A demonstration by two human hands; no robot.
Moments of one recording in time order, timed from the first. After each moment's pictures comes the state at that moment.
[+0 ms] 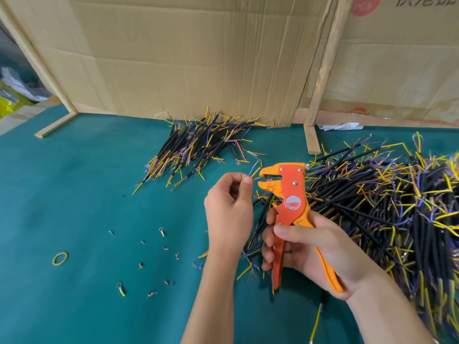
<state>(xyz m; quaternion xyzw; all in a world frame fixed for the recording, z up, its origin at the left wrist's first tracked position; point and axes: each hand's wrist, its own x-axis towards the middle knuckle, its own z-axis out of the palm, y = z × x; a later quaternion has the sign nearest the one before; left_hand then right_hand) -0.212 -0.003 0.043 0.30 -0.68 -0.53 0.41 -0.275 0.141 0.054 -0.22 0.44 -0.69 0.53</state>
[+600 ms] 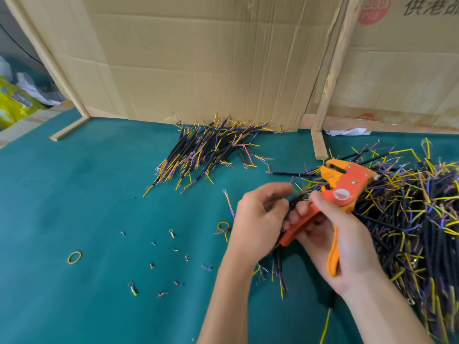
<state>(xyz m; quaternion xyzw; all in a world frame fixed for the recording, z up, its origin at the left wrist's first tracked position) -0.212 0.013 0.051 0.19 -0.71 -0.62 0.26 -0.274 0.126 0.054 -0.09 0.39 -0.84 0.37</state>
